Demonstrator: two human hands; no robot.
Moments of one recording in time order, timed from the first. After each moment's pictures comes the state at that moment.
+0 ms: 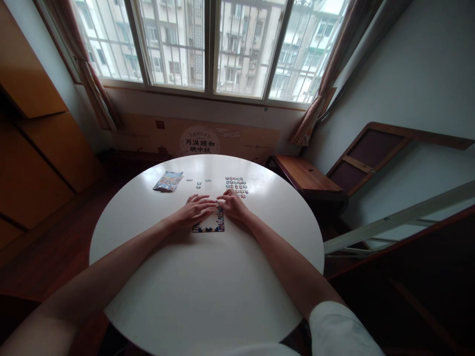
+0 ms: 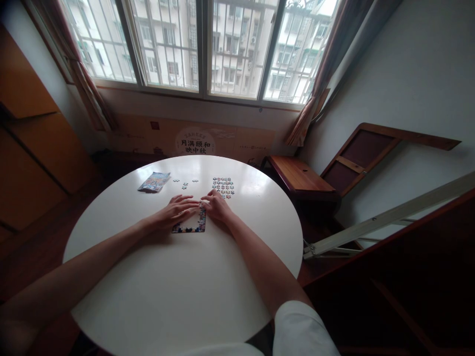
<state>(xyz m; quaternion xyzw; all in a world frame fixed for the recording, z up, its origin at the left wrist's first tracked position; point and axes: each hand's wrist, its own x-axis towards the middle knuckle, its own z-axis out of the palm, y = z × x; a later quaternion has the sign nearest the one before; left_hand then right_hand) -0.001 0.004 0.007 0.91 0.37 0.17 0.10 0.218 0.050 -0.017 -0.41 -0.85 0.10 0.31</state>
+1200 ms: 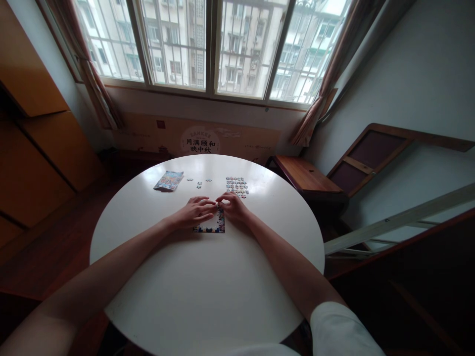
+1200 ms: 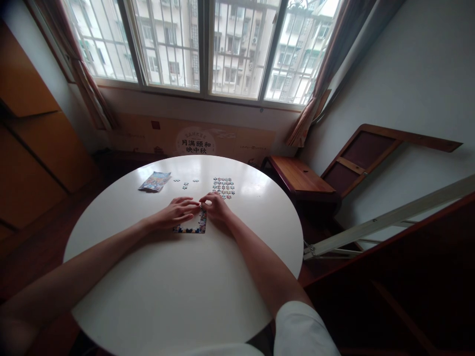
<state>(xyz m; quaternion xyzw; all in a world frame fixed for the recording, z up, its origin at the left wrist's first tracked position) -0.002 0.005 0.005 0.92 0.36 0.14 0.09 0.213 0.046 -0.012 -0.39 -0.84 0.14 0.34</state>
